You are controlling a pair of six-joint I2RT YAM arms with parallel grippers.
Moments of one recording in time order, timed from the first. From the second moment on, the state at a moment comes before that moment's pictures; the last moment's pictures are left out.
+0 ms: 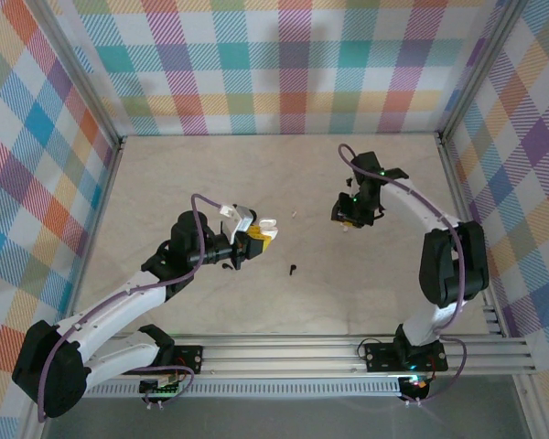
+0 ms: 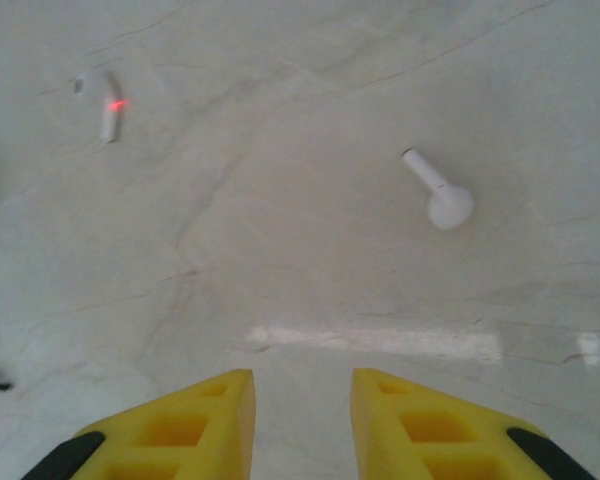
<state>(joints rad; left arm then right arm) -0.59 1.03 0.60 0.13 0.53 -0.10 0.29 1.72 1.30 -0.87 -0.25 0.47</state>
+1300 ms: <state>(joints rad) -0.59 1.05 0.59 0.13 0.53 -0.08 0.29 2.04 1.45 -0.83 -0.06 0.37</state>
